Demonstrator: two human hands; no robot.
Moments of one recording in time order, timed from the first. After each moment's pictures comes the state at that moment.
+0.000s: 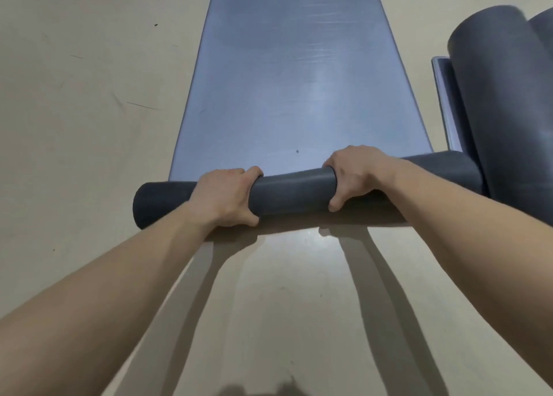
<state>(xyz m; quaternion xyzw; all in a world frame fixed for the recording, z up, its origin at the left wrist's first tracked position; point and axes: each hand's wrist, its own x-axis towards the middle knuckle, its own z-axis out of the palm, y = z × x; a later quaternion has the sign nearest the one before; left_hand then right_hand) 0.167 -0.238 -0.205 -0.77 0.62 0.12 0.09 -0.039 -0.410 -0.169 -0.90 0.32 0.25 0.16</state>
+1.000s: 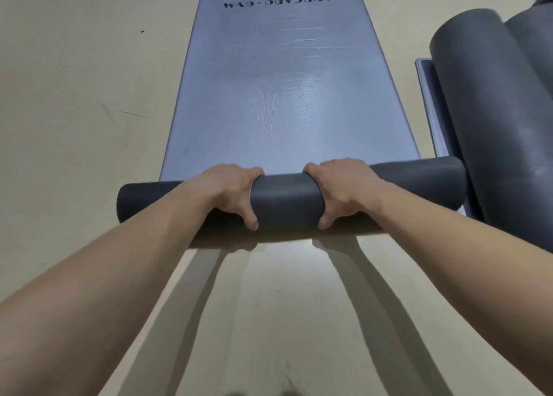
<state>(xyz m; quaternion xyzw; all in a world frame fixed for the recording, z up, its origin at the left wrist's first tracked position) 0.164 -0.278 -0.179 -0.73 0.60 0.28 0.16 -0.047 -0.389 -0.179 -0.93 0.29 0.20 0.08</state>
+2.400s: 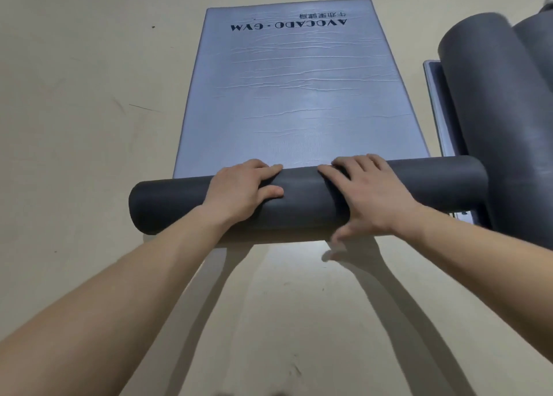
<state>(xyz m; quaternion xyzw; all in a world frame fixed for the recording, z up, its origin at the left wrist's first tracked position) 0.144 -0.238 -0.179 -0.77 0.61 0.16 -0.04 -0.092 -0.359 -0.183 -0.96 0.27 0.10 -0.01</state>
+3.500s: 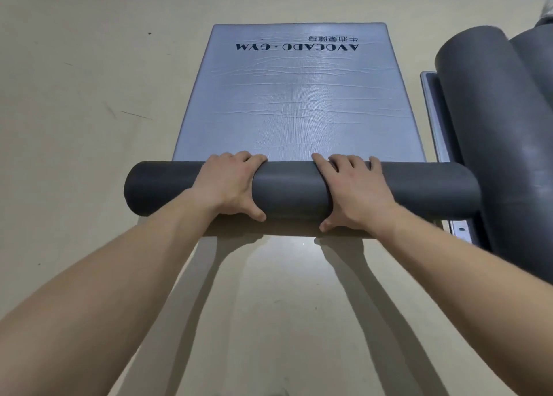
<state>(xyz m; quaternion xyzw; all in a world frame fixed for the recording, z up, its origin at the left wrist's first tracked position) 0.171 -0.275 -0.184 -0.75 0.65 0.09 0.10 -0.060 -0.386 -0.188 -0.93 0.35 0.13 0.00</state>
